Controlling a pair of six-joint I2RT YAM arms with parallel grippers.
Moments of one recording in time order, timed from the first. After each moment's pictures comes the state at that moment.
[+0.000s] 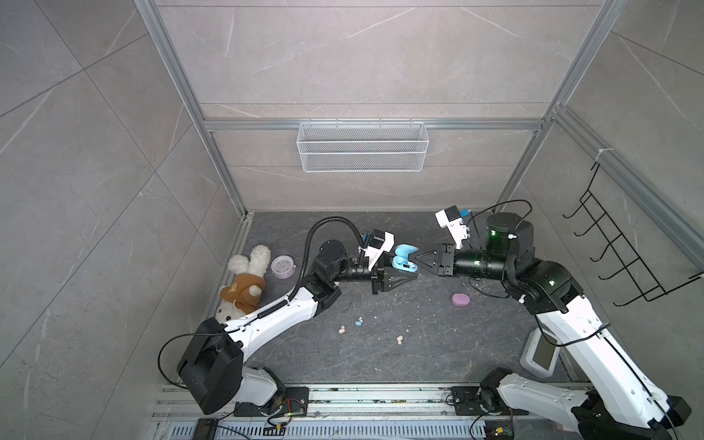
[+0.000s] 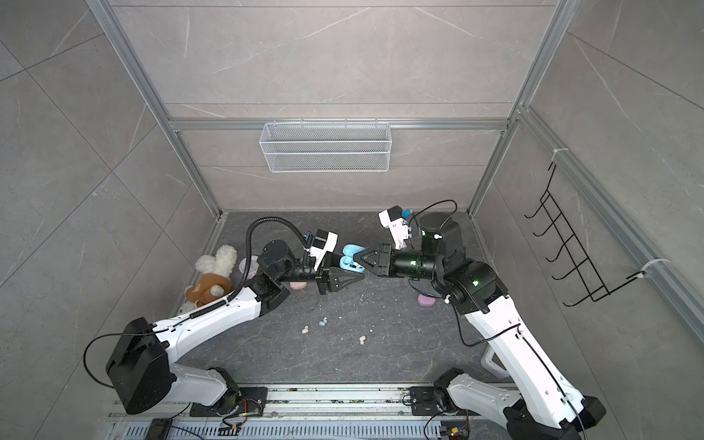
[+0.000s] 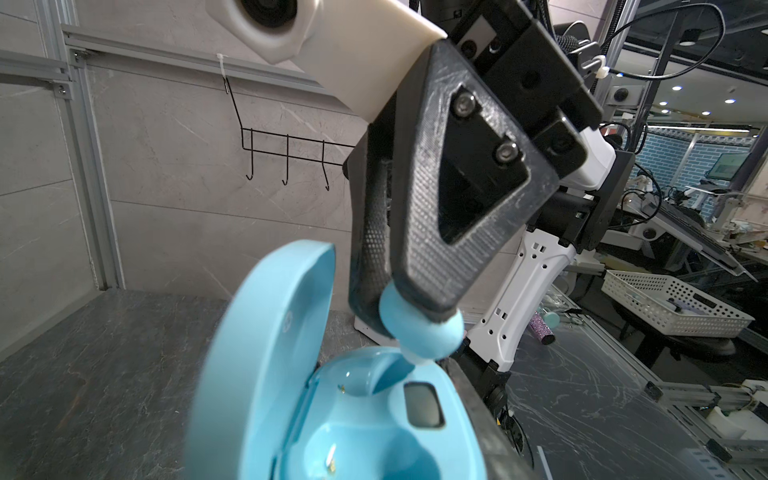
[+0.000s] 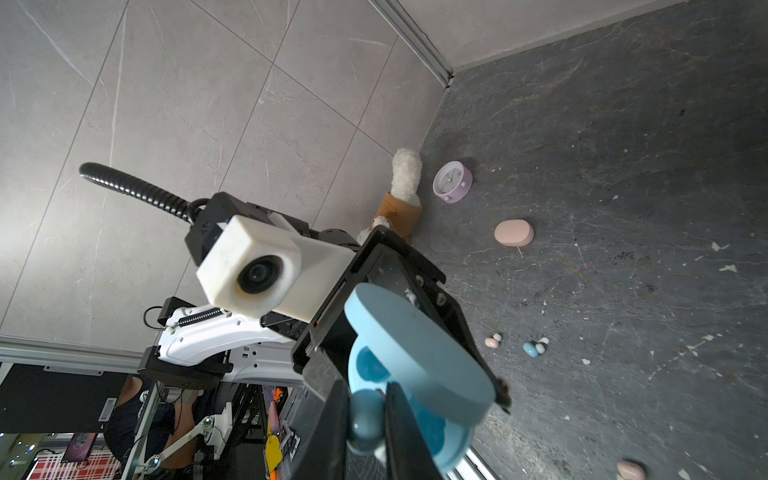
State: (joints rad) left arm -0.77 1.40 0.98 0.62 0.90 -0.27; right arm 0.54 1.12 1.45 -0.74 -0.60 0.67
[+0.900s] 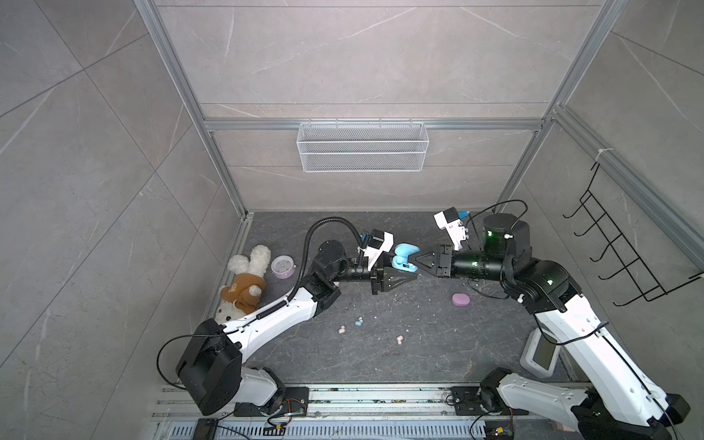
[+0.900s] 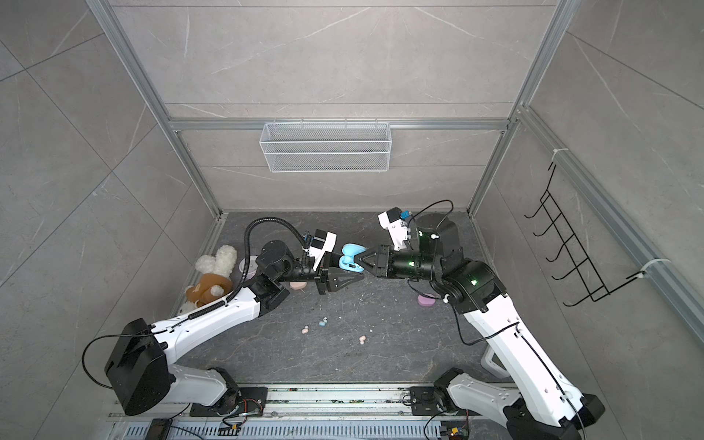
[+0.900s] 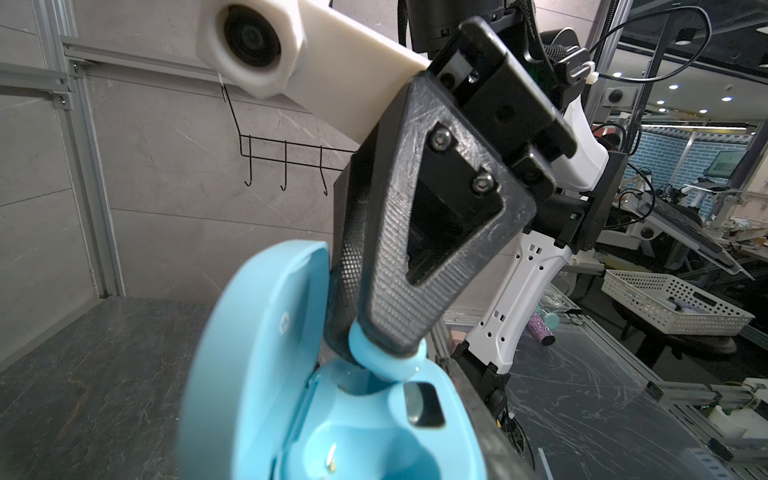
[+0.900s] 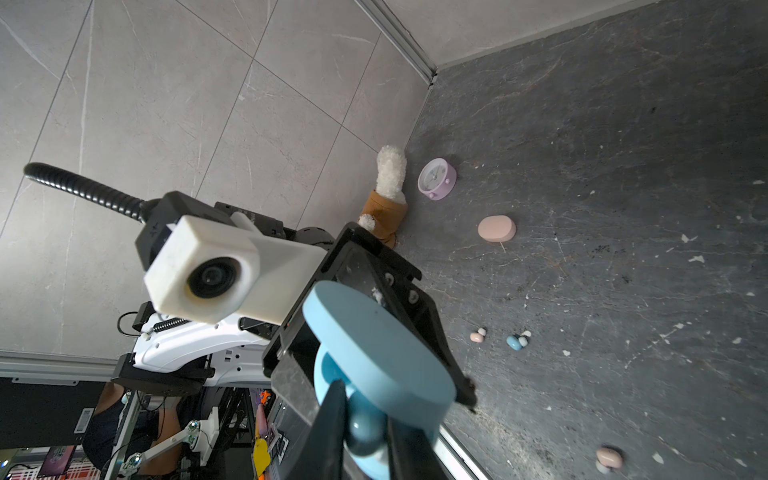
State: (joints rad) left arm -0.77 1.39 0.98 0.63 0.91 -0.27; right arm 0.55 1.12 1.45 -0.77 -0.57 0.65
